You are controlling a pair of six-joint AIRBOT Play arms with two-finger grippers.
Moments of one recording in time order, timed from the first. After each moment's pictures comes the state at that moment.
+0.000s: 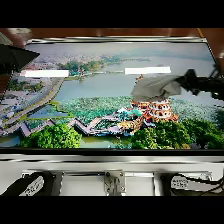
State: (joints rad) left arm 0.18 -1.01 1.39 0.49 -1.16 -1.25; right arm -0.46 -1.47 1.30 -0.66 1.01 1.33
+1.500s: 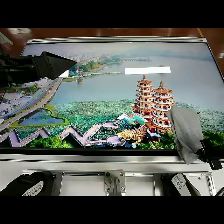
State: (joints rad) left arm -0.21 -1.00 1.39 0.57 -1.01 -1.24; right arm -0.89 -1.00 0.57 -1.53 1.24 1.98
